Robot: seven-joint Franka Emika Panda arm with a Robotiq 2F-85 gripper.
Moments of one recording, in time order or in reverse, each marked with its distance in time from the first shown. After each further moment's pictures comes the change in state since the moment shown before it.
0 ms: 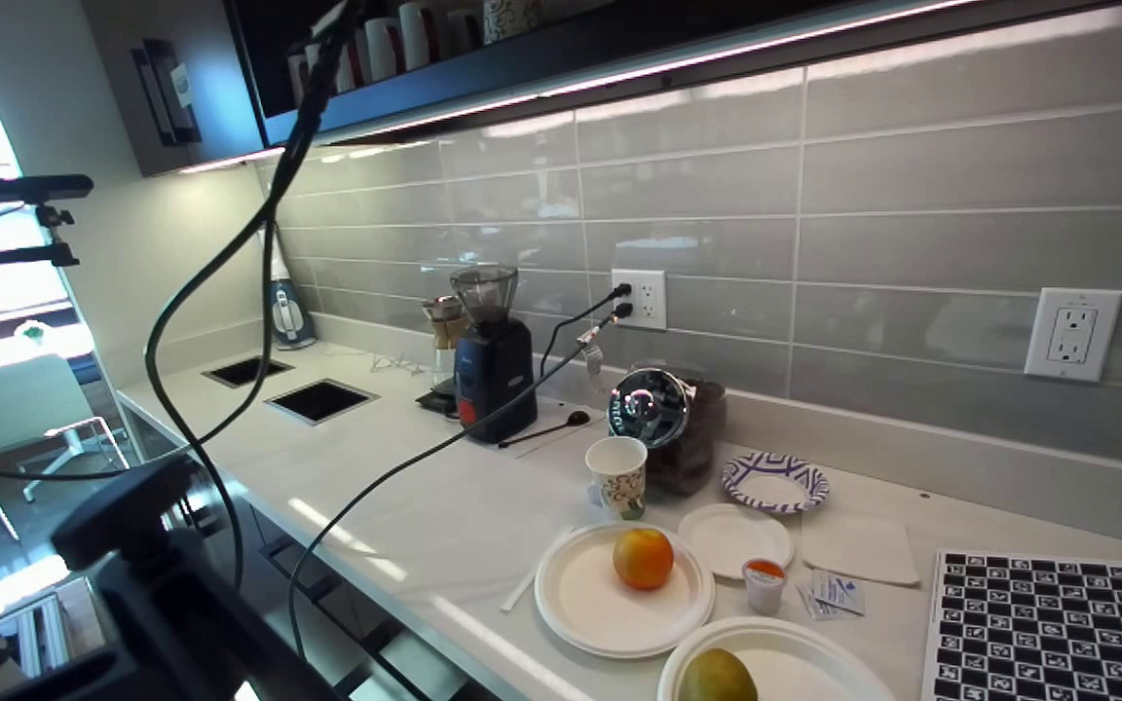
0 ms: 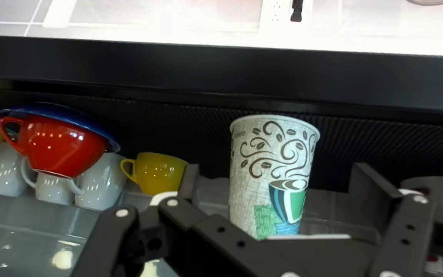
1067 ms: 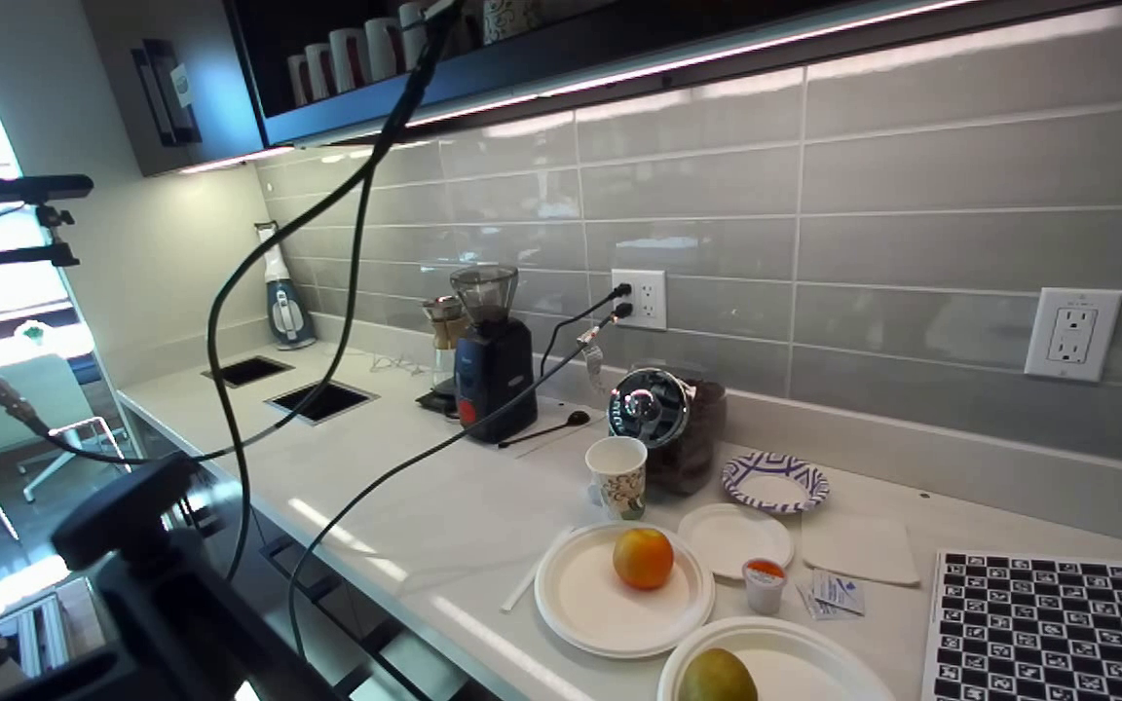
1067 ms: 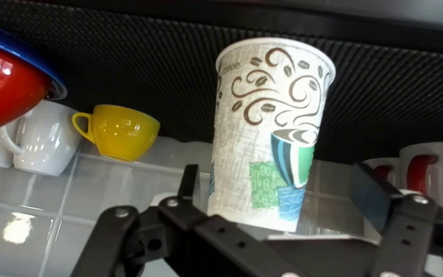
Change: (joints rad) arm 0.052 0.193 -0.055 0.185 0.160 0.085 -0.201
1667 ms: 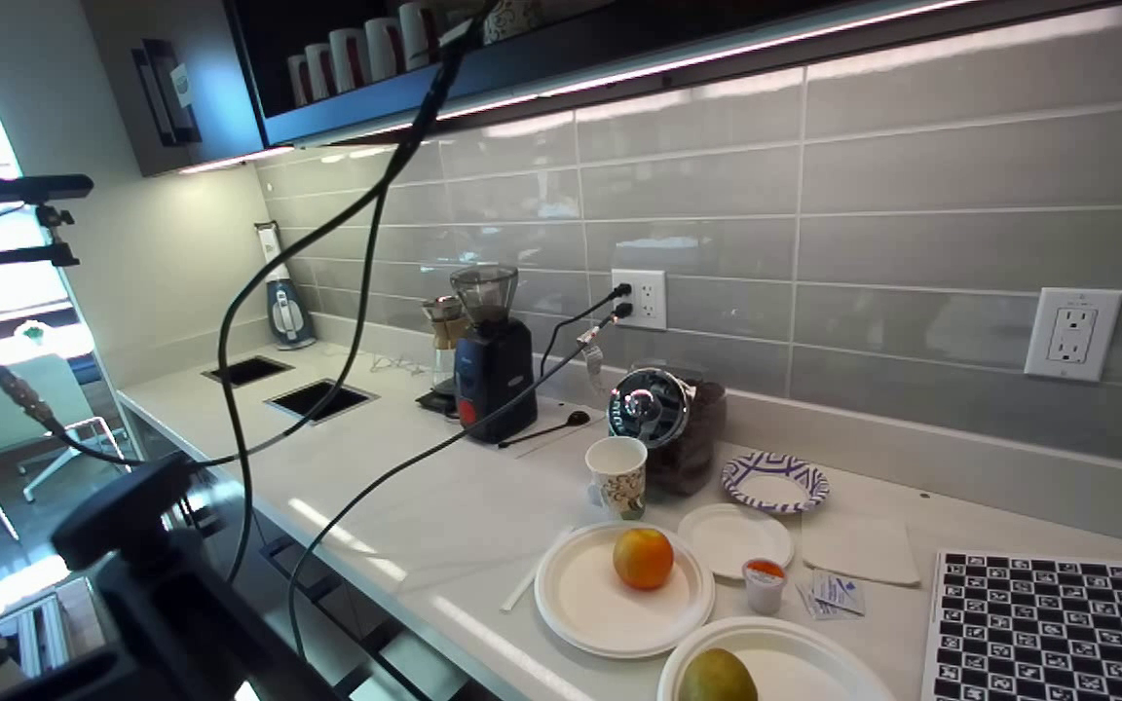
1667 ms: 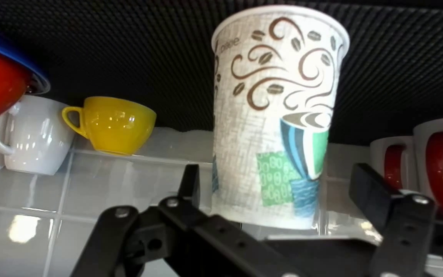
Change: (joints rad) arm -0.002 0.052 -0.005 0.031 0.069 0.062 -0.003
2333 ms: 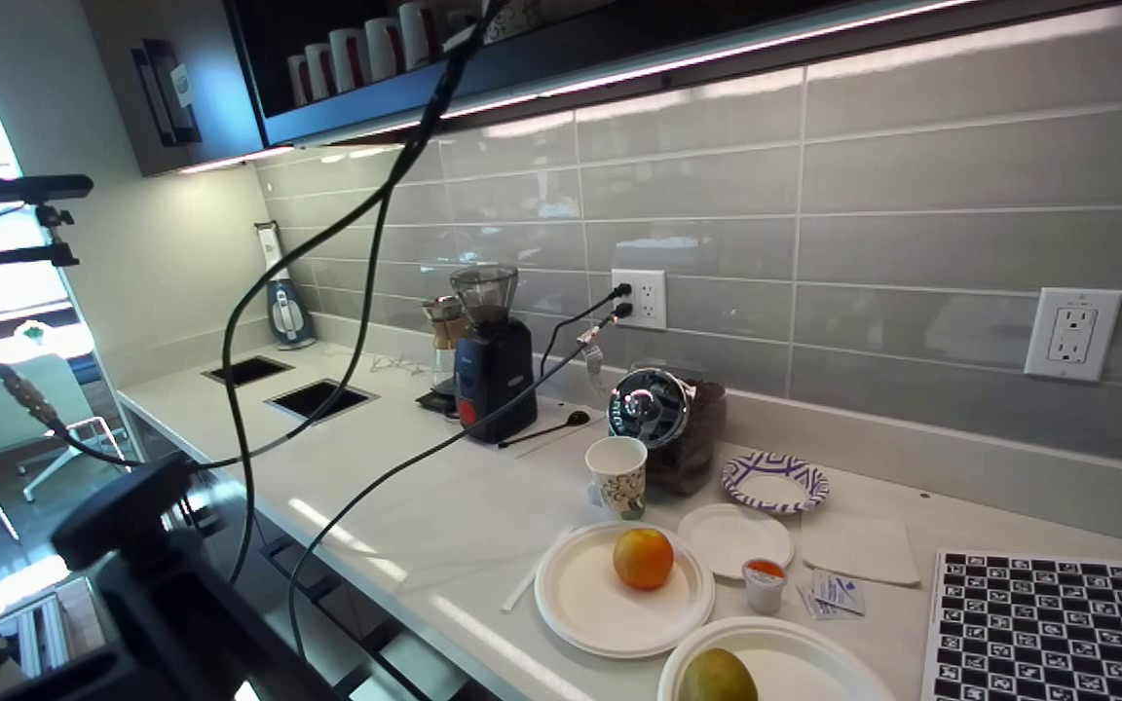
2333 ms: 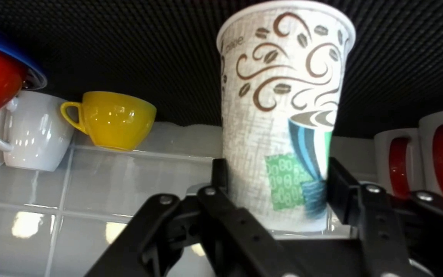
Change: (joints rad) arm -0.001 0.012 0.000 0.004 0.014 0.030 0.000
